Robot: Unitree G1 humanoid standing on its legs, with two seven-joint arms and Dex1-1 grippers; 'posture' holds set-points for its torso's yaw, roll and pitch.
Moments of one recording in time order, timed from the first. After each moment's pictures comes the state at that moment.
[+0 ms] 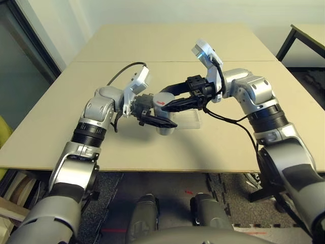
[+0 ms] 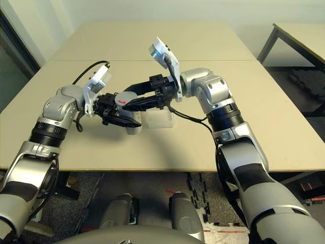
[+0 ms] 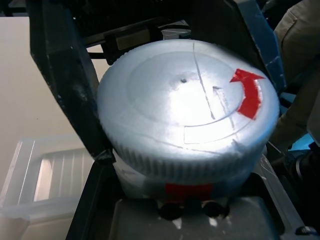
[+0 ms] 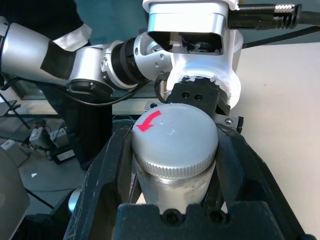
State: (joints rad) left arm -0.77 0.49 -0.18 0.32 -0.35 0.41 -1.60; right arm -0.97 -0.32 0.22 0.34 0.44 0.63 1.45
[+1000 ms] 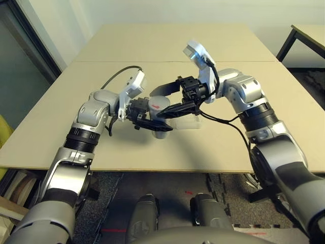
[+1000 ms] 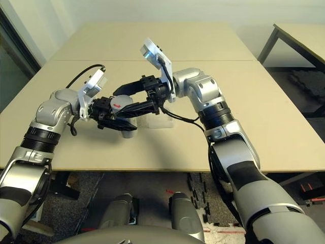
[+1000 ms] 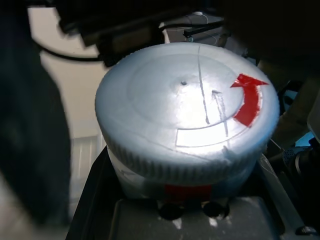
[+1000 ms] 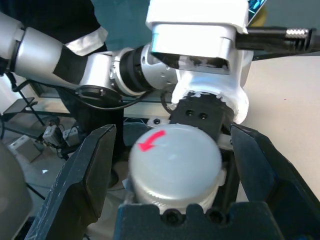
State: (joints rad) left arm -0.71 0.53 -0.18 0.24 -0.37 0.43 -1.58; right arm -1.02 -0.22 0.23 0.46 0.40 0.53 1.50
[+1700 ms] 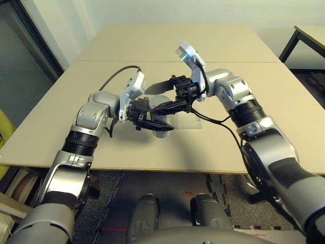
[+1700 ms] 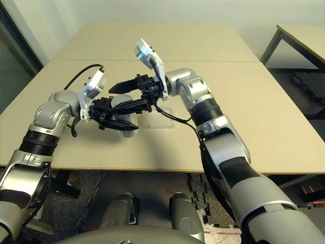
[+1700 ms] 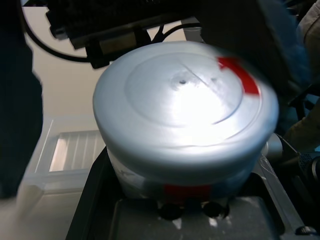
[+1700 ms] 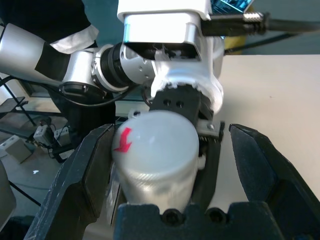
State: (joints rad) left arm -0.69 0.53 -0.17 0.22 -0.37 0.43 -1.52; right arm -1.06 -0.24 0.22 0.62 0.37 0.43 1.52
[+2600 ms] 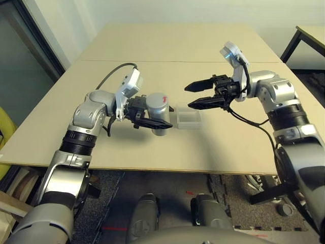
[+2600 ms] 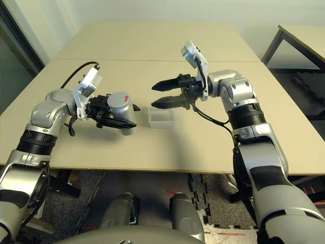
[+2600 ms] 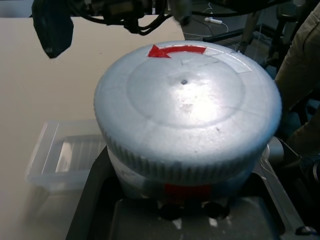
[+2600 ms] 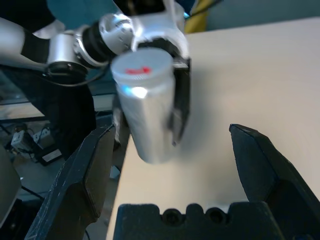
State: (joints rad) left arm -0.69 0.54 -0.16 0.25 -0.40 0.39 -1.53; right arm -0.94 -0.44 0.15 0.41 0.41 0.58 1.52
